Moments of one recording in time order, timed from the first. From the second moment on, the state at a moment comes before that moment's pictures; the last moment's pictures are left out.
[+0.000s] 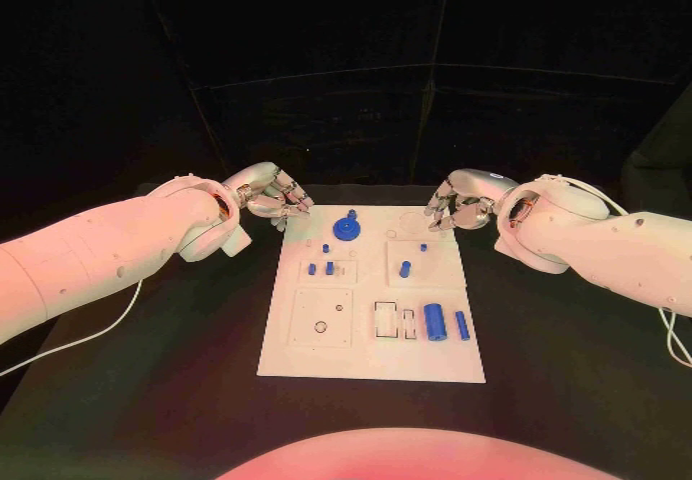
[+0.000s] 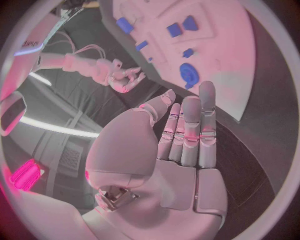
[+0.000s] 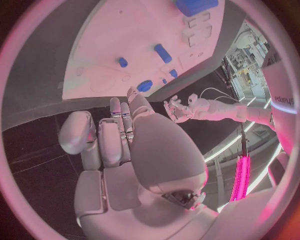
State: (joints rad) left arm 1.23 -0.71 -0.07 1.13 -0.79 -0.10 0.23; left_hand 1.31 -0.08 0.43 -0.11 0.08 1.02 0.18 0.12 0.08 1.03 0.12 0.24 0.07 1.24 0.02 1.07 0.50 0.17 1.19 0.12 0.69 0.67; right arm 1.23 -0.81 -0.04 1.40 -1.43 -0.21 -0.09; right_hand 1.52 0.01 -0.07 0.06 0.24 1.04 0.13 0.09 0.07 1.07 0.07 0.27 0.27 1.47 -0.01 1.29 1.17 0.09 1.37 0.09 1.28 1.03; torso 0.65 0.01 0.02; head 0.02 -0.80
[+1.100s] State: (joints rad) left arm 1.22 -0.82 -0.07 1.30 -0.07 -0.11 0.43; left_hand 1.31 -0.07 0.43 -0.11 0.09 1.03 0.18 0.14 0.08 1.05 0.11 0.27 0.07 1.19 0.02 1.03 0.45 0.17 1.17 0.12 0.65 0.65; right arm 1.14 -0.75 -0.04 1.37 -1.74 -0.17 -0.12; right_hand 1.53 -0.03 0.18 0.03 0.15 1.03 0.16 0.07 0.07 1.09 0.09 0.19 0.06 1.46 0.00 1.27 1.15 0.09 1.37 0.11 1.26 1.01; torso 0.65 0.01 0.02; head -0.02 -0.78
